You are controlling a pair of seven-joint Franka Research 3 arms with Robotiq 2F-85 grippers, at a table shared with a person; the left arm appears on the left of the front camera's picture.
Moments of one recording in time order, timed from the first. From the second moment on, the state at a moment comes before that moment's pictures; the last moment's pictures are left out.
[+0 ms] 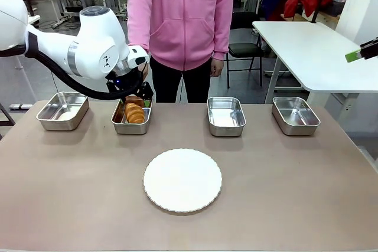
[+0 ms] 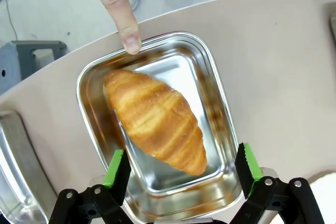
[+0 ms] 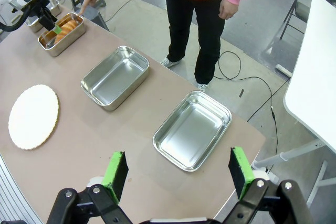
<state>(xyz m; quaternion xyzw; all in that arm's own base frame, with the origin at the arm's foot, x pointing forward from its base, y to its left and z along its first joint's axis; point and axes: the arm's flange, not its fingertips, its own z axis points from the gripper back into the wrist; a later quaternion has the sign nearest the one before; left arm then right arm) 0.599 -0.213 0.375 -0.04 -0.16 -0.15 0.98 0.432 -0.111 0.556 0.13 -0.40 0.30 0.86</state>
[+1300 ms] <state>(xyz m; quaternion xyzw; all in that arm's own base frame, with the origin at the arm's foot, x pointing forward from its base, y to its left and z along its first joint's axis) 0.440 -0.217 0.482 -0.02 -0.23 -0.17 0.96 0.432 -0.111 0.557 0.13 -0.40 0.30 0.86</state>
